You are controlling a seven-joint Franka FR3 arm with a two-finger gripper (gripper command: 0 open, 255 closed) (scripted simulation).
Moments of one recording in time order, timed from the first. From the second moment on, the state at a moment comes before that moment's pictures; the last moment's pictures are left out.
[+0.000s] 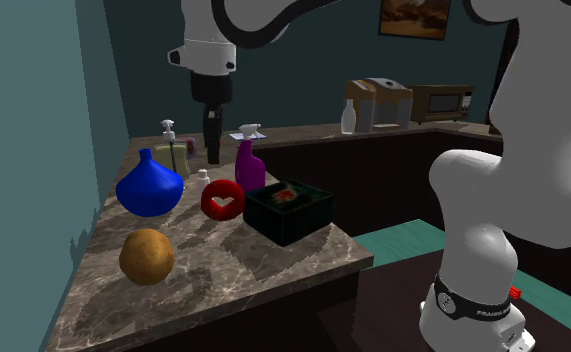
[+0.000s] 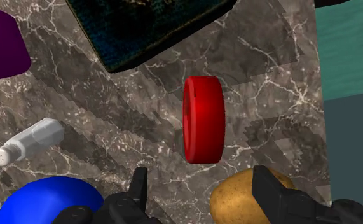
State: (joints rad) arm -0.14 -0.21 -0.37 -2.08 -0.24 1.99 -0.26
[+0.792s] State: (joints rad) arm -0.14 -0.31 -0.42 -2.25 -0.19 2.18 -0.32
